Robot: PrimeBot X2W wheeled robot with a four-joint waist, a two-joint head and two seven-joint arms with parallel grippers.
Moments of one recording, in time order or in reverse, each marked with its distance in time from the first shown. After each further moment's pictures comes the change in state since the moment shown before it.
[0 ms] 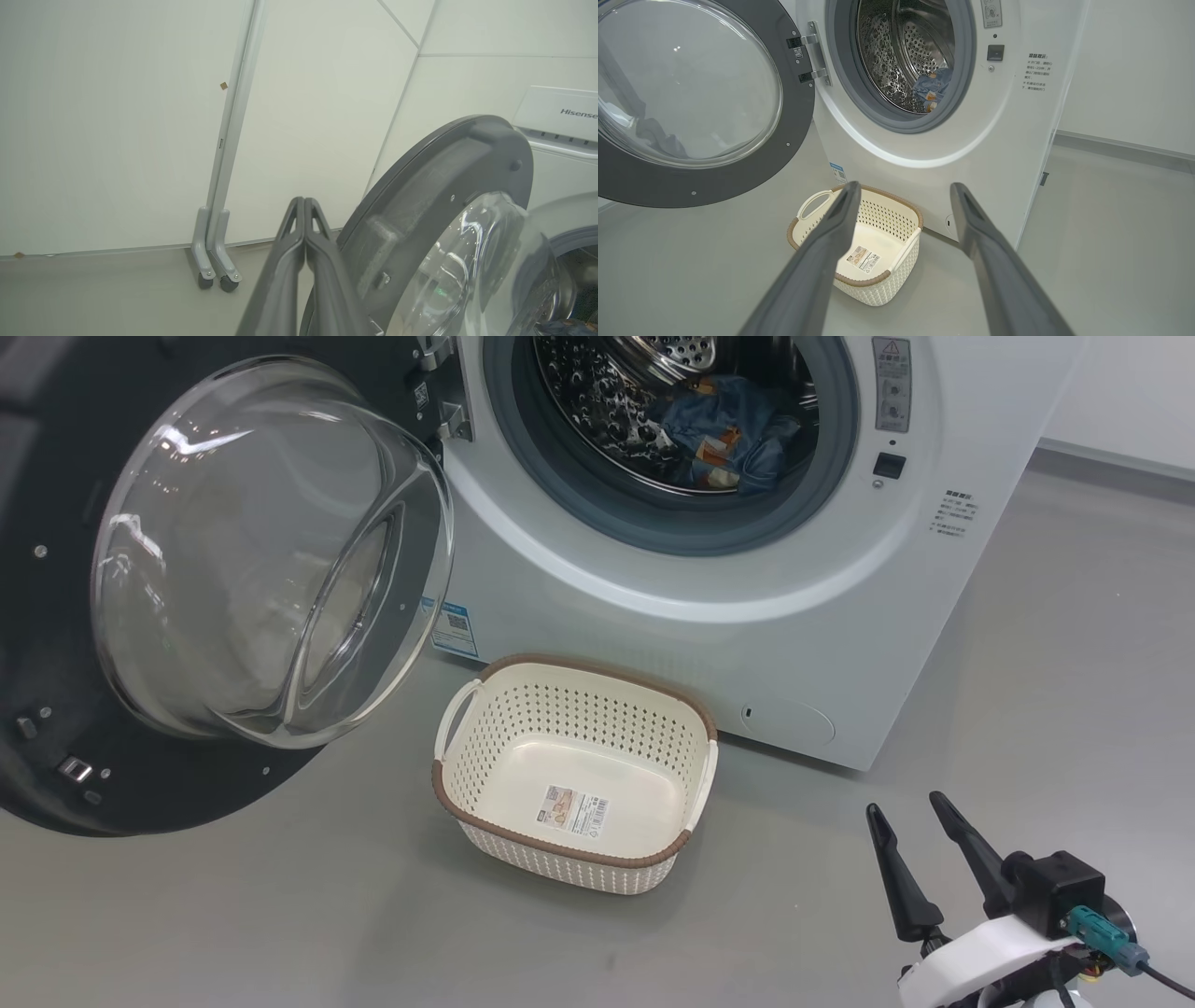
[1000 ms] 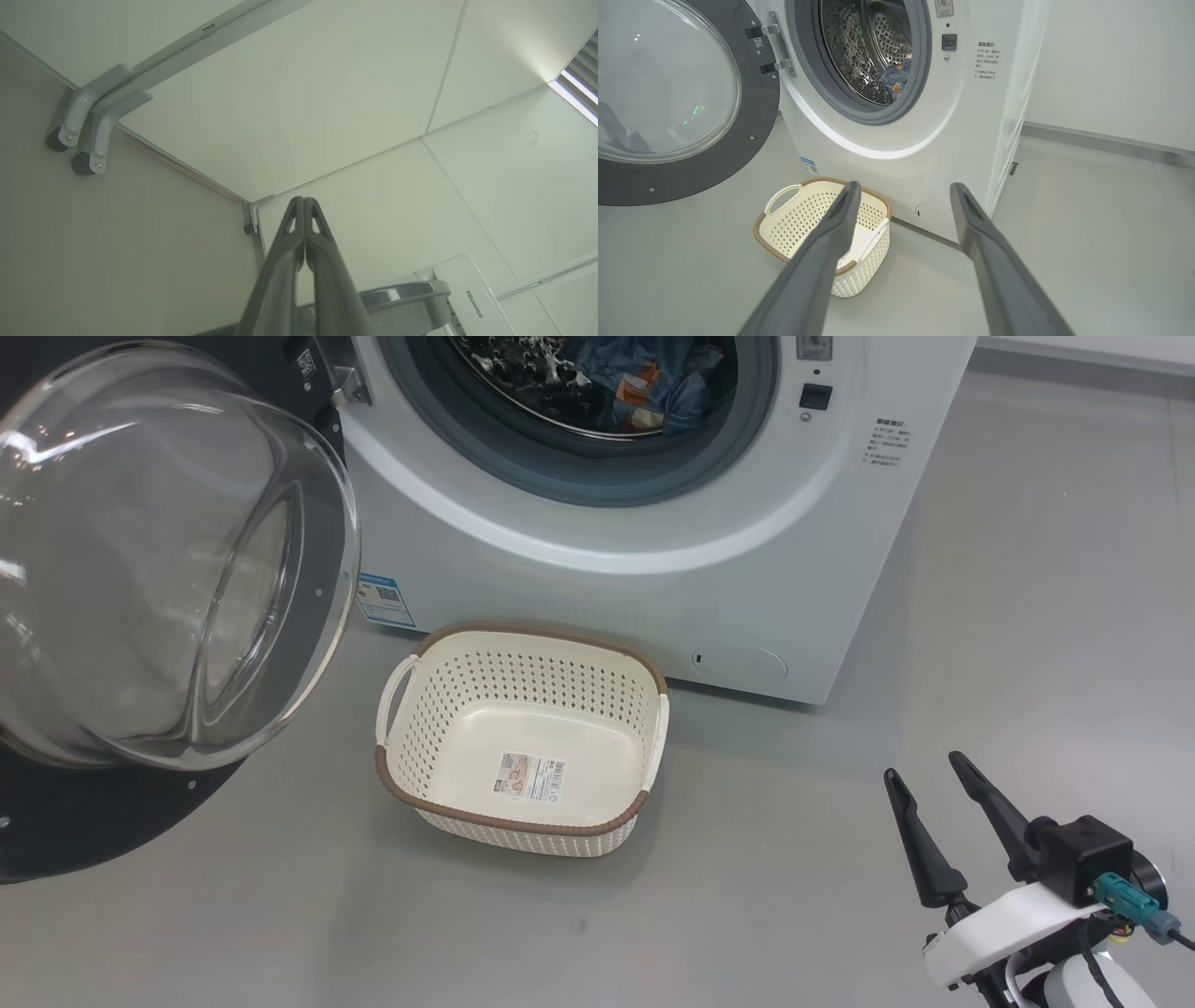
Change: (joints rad) left arm -0.384 0.093 0.317 0.197 -0.733 0.038 0.416; right arm -0.047 -0.081 0.026 -0.026 0.018 0.000 0.000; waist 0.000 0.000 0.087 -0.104
